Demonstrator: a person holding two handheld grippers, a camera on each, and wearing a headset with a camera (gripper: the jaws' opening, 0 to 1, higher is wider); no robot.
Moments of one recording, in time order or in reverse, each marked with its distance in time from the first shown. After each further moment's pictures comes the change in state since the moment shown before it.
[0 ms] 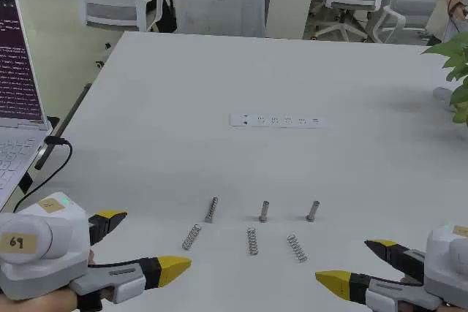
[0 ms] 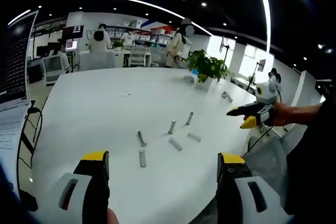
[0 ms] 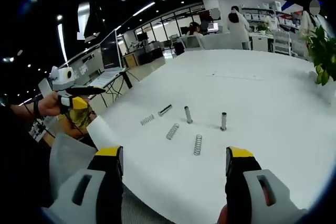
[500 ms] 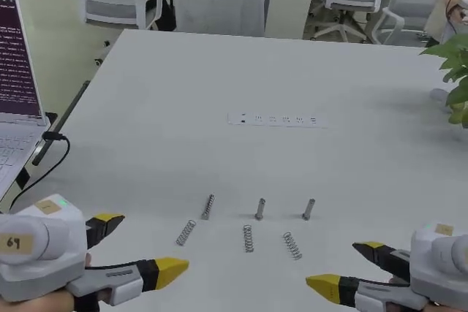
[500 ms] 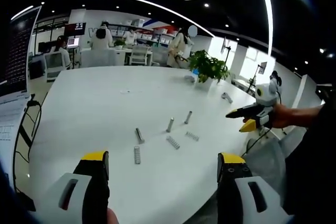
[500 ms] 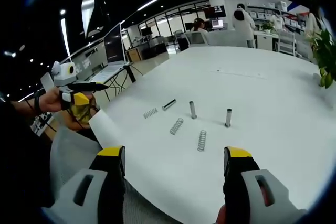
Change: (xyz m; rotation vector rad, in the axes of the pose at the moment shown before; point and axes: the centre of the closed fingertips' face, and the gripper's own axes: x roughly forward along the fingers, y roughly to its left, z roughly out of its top) left arm 0.001 -0.001 -0.003 -0.018 -0.001 0.004; right arm -0.004 -0.002 -0.002 0.013 -0.003 -0.010
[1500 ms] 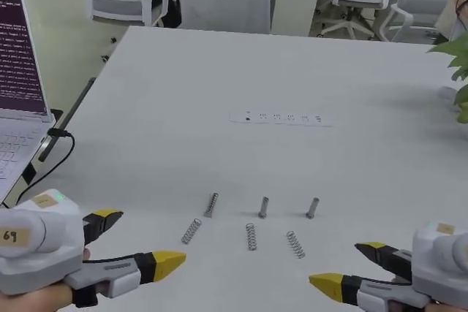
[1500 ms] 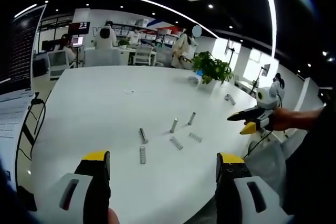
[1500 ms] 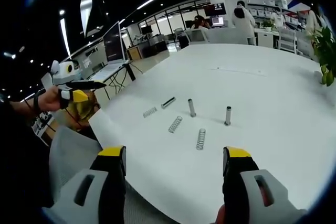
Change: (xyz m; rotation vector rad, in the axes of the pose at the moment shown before) left arm -0.003 0.006 0.002 -0.021 -0.002 0.027; right arm 0.004 -0.006 -0.002 0.008 0.018 0.010
